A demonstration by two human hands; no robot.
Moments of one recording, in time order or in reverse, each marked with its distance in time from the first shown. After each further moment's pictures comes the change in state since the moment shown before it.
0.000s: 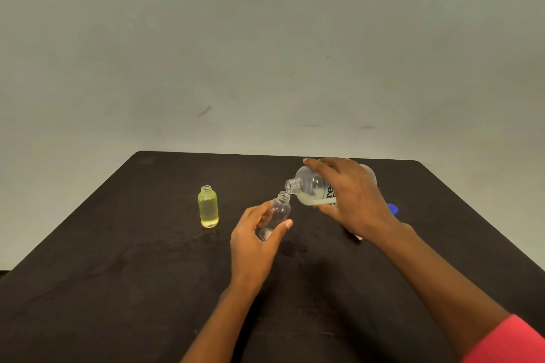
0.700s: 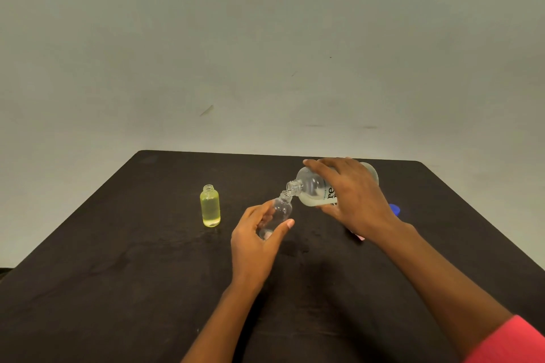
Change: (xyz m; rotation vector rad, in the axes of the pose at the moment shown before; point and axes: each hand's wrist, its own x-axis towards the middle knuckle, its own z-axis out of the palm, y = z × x) left_hand 0.001 0.000 -0.001 0.029 0.026 -0.004; right_hand 0.000 0.003 0.003 -0.025 -0.006 -0.027
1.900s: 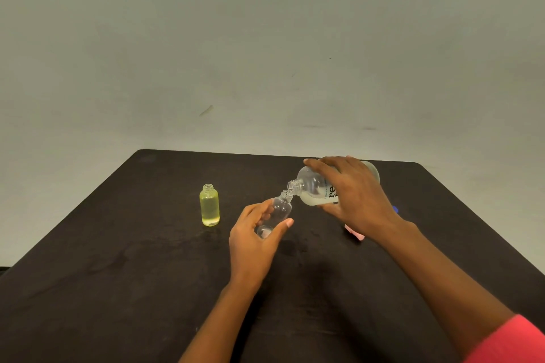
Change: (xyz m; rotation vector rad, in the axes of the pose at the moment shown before) left_hand 0.000 0.004 -0.002 0.067 0.022 0.047; right_hand 0.001 0.002 -0.005 -0.020 0.031 -0.042
